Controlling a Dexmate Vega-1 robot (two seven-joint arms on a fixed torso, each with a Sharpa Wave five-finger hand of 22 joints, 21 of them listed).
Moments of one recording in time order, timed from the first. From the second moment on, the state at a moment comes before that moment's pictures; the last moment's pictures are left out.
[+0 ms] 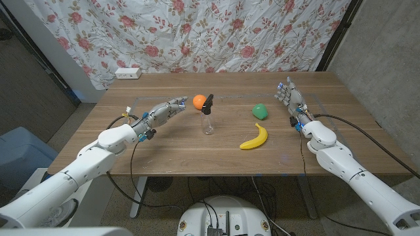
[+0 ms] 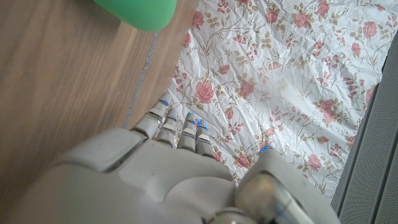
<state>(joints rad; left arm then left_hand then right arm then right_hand) 1.02 0.87 0.35 -1.60 -0.62 -0.23 -0.31 0.48 -0.06 0.74 -0.19 0.18 0.04 -0.06 0.19 0.17 -0.04 -0.09 0.18 0.18 -0.13 -0.03 0.17 0.17 -0.02 -0.03 0.17 0.16 -0.96 -0.62 -0.32 -1.47 0.60 0.28 -0.06 0.23 0.11 0.12 0.10 0.22 0.14 -0.01 0.19 0.18 0.16 0.04 0.19 0.25 0.08 0.05 0.19 0.36 0.29 0.06 0.18 0.17</state>
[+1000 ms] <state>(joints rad) 0.96 0.92 0.43 -1.63 -0.39 -0.23 -0.26 0.56 -0.10 0.74 -0.19 0.18 -0.06 -0.07 0.18 0.17 -0.08 -0.10 0.18 0.18 -0.15 -0.04 0.17 0.17 -0.03 -0.03 0.18 0.16 -1.02 -0.64 -0.30 -1.53 0.60 0.28 -0.08 0.23 0.11 0.12 0.10 0.22 0.14 -0.01 0.19 0.18 0.16 0.04 0.19 0.23 0.08 0.05 0.19 0.34 0.29 0.06 0.18 0.17</state>
